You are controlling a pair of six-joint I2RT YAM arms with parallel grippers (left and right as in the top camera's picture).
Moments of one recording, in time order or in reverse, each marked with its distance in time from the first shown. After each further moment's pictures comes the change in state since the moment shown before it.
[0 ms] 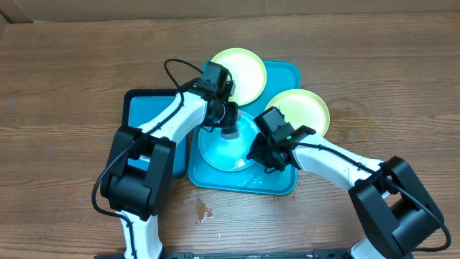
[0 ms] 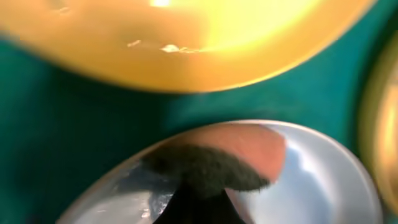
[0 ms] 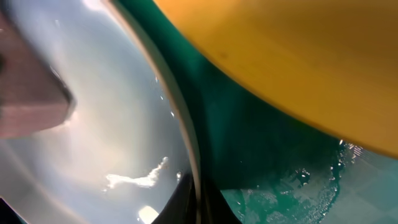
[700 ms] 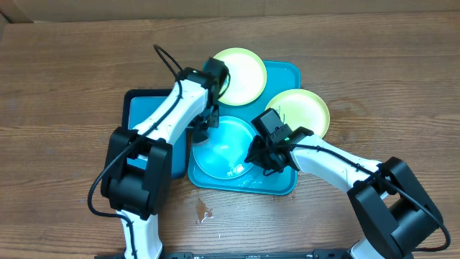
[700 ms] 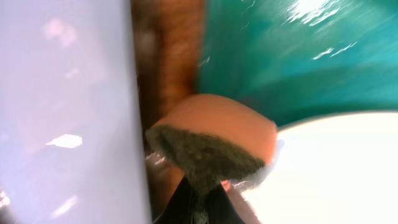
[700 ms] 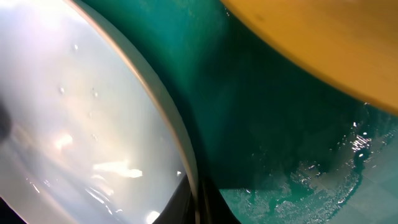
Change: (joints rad) left arm 0.010 0.003 0.166 -0.414 -0.296 -0.122; right arm 0.014 0.001 0.000 -0.006 -0.017 -0.035
